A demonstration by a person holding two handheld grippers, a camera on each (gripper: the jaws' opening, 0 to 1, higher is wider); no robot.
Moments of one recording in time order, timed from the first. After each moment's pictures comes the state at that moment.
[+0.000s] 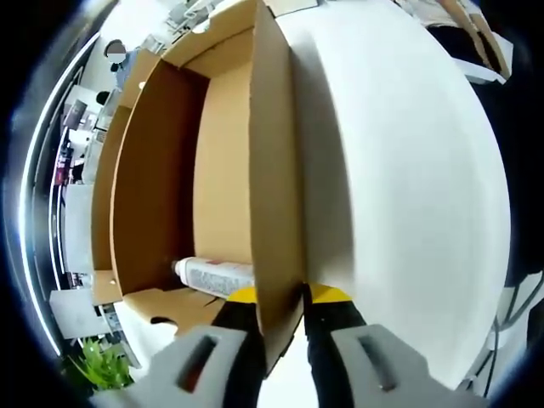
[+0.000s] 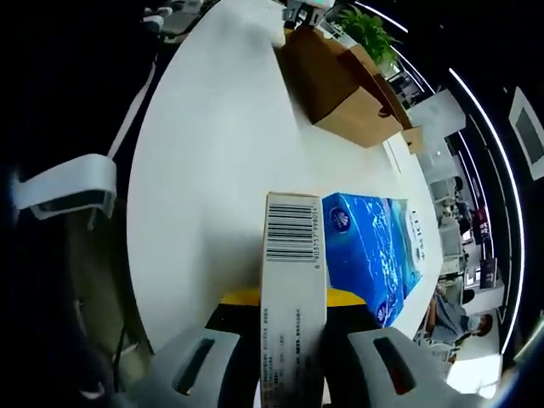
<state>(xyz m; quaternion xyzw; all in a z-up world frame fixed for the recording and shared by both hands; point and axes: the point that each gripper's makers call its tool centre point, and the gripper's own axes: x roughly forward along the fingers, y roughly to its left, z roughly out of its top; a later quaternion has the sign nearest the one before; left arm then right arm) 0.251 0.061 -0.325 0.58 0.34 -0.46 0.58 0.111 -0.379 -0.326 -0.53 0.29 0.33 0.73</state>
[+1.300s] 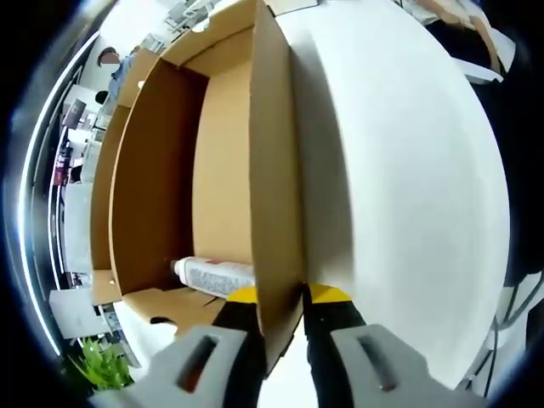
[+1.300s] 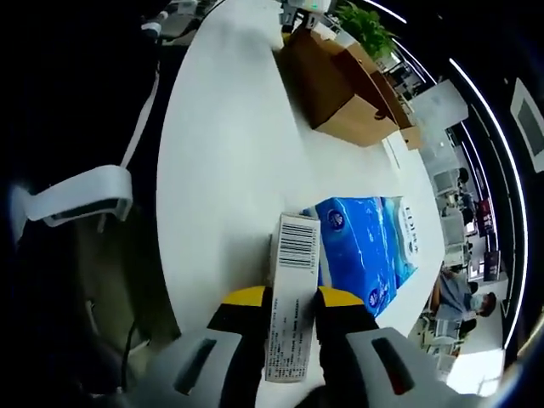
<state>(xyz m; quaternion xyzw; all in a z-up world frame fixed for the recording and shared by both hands) 0.251 0.061 -0.325 0.58 0.34 -0.46 0.58 0.087 -0.377 -0.303 -0.53 0.31 0.33 0.72</state>
